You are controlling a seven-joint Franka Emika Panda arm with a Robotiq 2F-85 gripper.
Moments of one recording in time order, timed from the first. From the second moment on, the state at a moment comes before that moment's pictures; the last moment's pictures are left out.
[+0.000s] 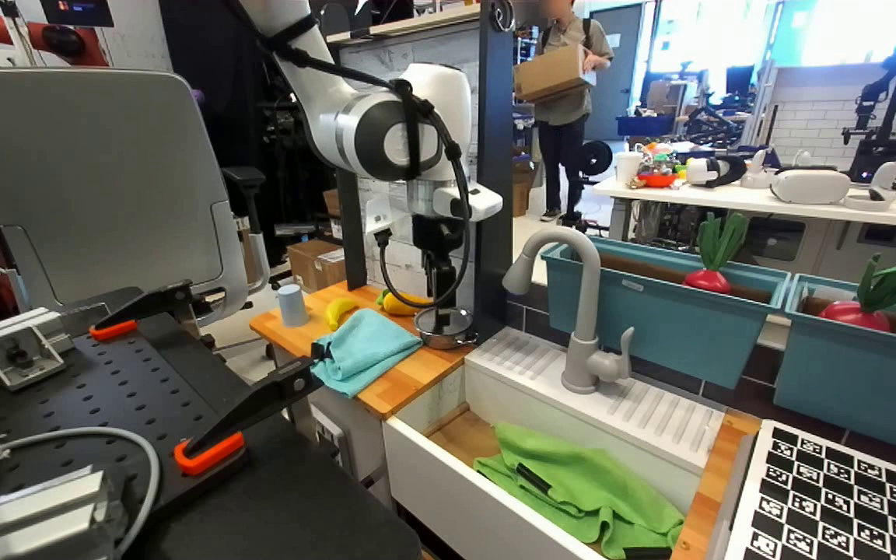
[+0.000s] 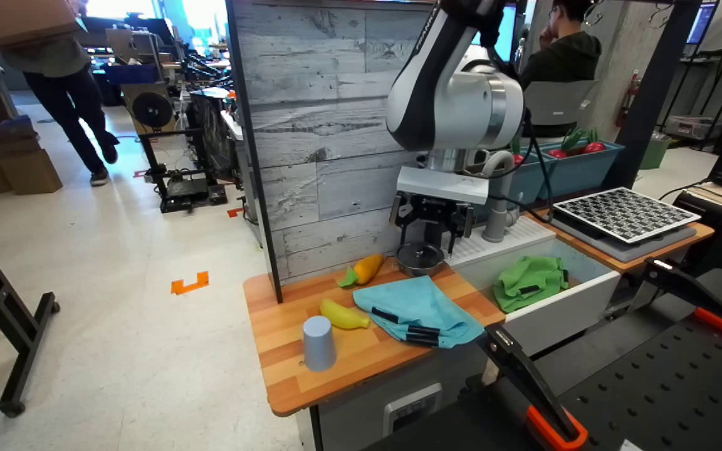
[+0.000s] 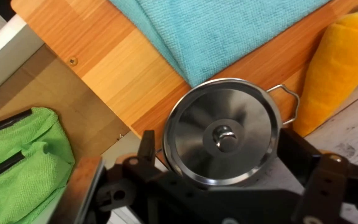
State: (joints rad) arm 0.08 0.99 -0.07 -1.65 0.22 2.63 0.48
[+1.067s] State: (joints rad) arm 0.12 1.02 -0.09 -1.60 0.22 2.58 0.56
